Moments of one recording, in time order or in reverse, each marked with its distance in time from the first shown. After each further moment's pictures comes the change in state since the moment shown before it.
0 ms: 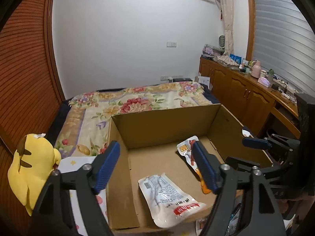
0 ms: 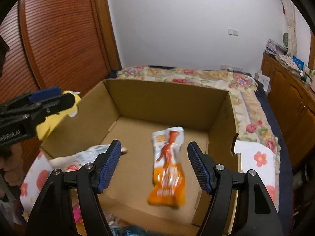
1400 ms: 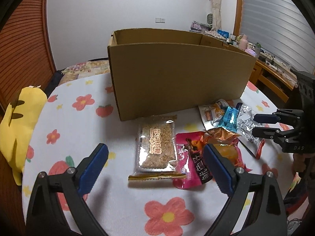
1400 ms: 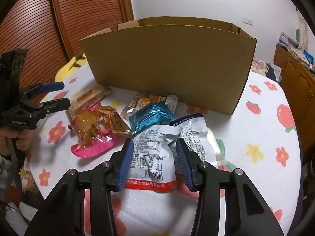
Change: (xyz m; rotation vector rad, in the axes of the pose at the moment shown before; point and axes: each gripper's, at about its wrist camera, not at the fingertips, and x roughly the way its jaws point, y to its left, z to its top) left arm -0.038 0.013 -0.193 0.019 0.152 -0.083; right arm -0.038 0.023 -0.180 -0.081 0.106 0.089
